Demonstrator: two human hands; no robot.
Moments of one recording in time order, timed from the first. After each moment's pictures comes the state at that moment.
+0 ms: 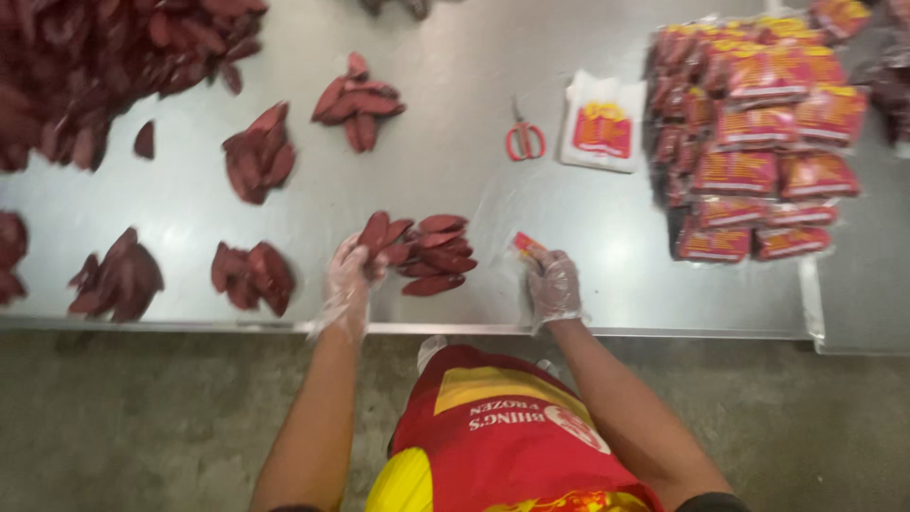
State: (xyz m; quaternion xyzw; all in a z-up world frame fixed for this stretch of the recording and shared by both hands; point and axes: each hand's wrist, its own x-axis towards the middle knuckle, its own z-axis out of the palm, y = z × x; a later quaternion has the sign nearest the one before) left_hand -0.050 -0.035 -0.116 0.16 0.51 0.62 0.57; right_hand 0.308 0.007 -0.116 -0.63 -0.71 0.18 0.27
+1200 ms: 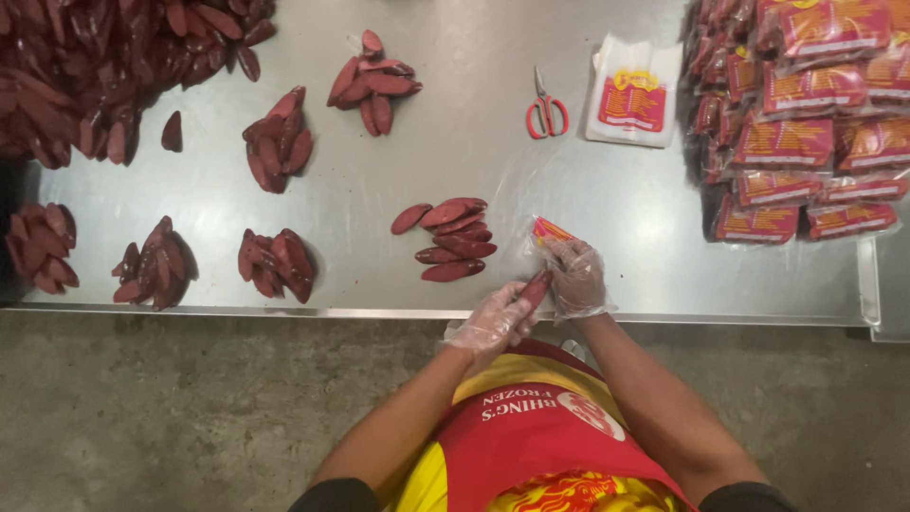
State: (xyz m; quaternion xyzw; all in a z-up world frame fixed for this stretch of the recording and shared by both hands) left_hand 0.126 -0.087 -0.067 0.29 0.47 0.31 0.77; right_hand 0.311 -0.011 -0.105 -0.54 -0.75 0.19 0.33
